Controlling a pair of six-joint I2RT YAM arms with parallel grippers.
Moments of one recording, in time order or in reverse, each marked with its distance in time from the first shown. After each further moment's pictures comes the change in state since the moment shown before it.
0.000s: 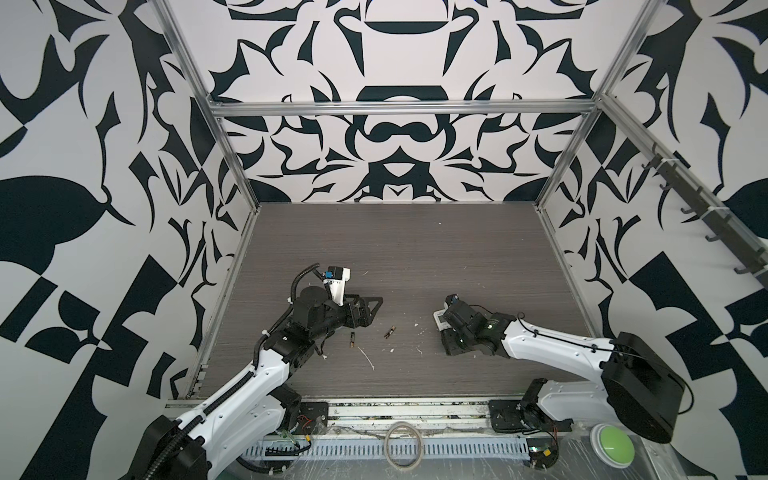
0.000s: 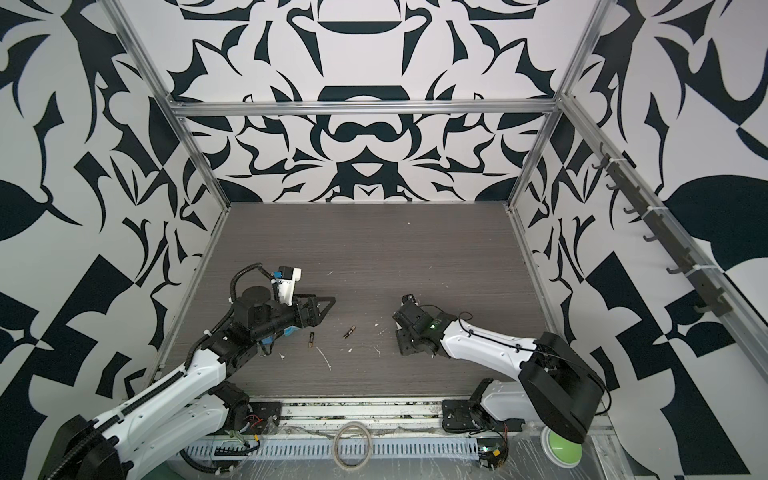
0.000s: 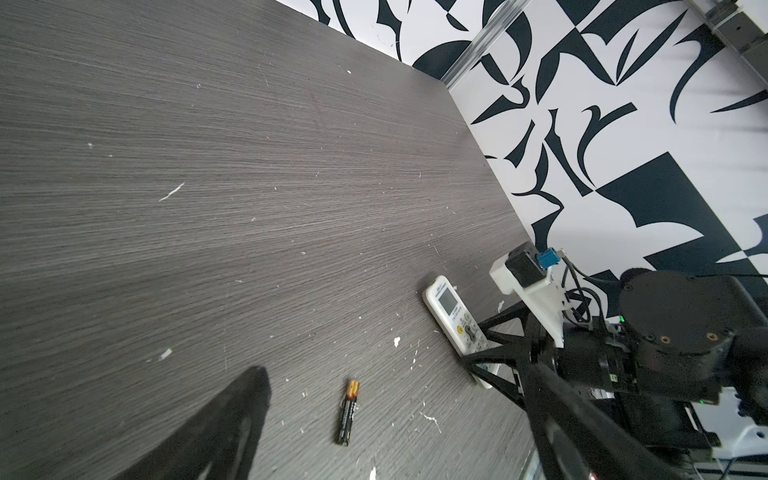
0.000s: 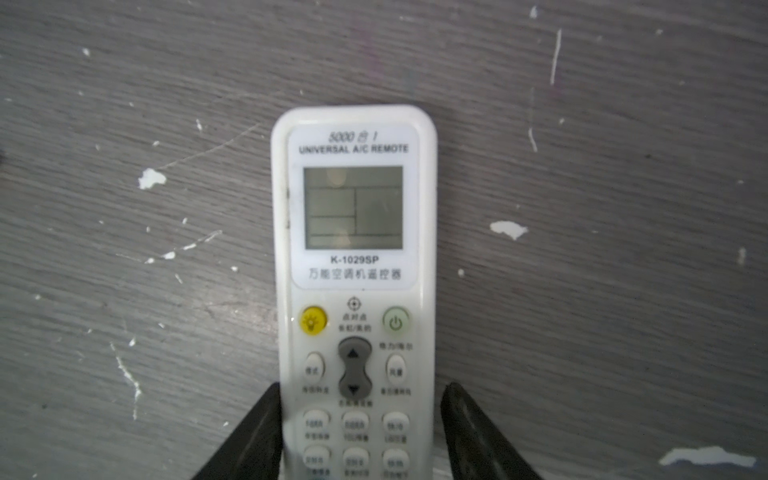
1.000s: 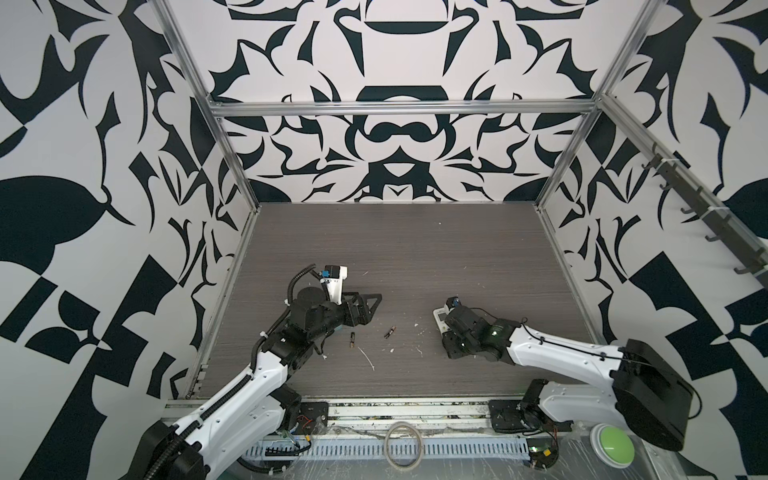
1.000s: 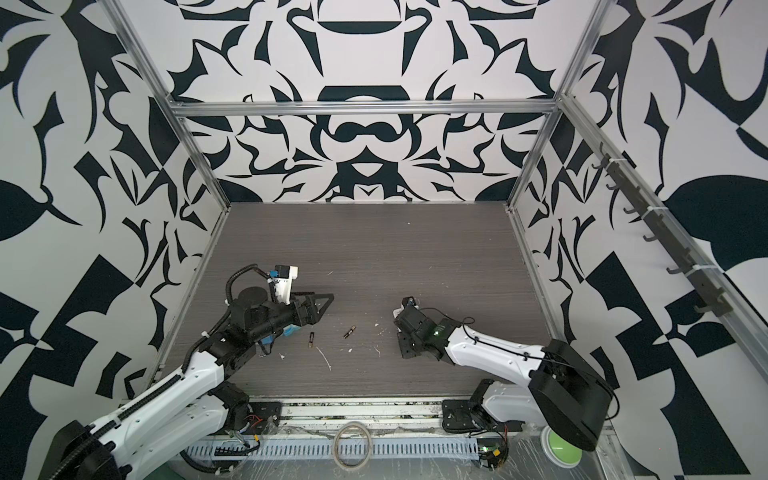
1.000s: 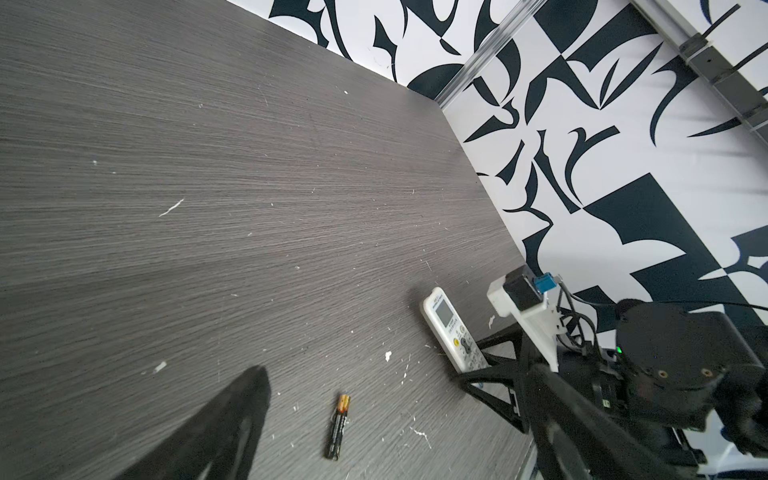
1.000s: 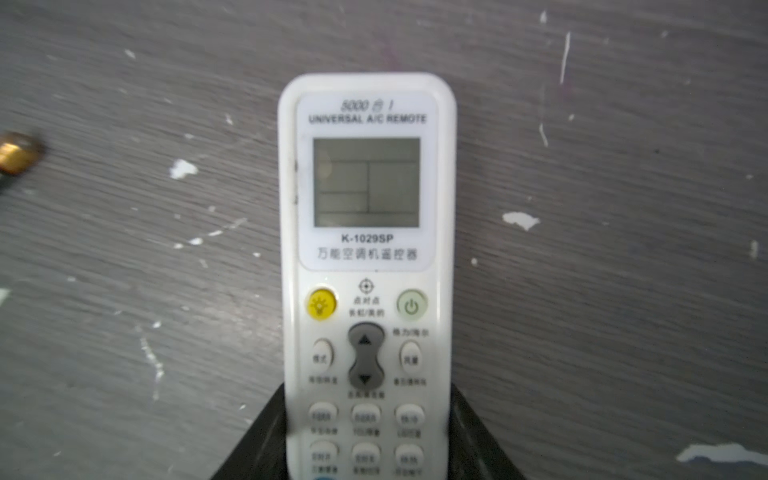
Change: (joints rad) left arm 0.000 -0.025 -0.003 0.024 -0.006 -0.035; right arm 0.035 -0.091 -0.046 0.047 -0.006 0.014
